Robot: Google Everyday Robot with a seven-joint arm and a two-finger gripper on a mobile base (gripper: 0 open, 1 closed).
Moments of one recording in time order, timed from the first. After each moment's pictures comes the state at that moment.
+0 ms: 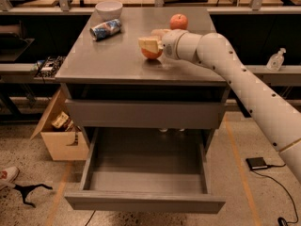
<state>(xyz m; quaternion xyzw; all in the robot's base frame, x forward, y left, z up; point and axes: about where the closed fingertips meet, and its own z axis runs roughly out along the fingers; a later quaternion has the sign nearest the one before) 0.797 -0.010 0.899 -0.30 0.69 0.24 0.61</state>
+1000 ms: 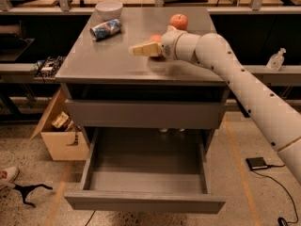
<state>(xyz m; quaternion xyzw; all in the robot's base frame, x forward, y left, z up) 0.796 -0.006 0.898 -0.30 0.69 0.24 0.61</state>
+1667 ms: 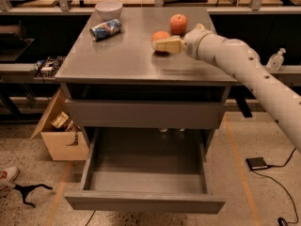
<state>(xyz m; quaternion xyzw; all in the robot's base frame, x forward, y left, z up) 0.799 -0.094 0.910 -0.23 0.71 0.18 0.64</state>
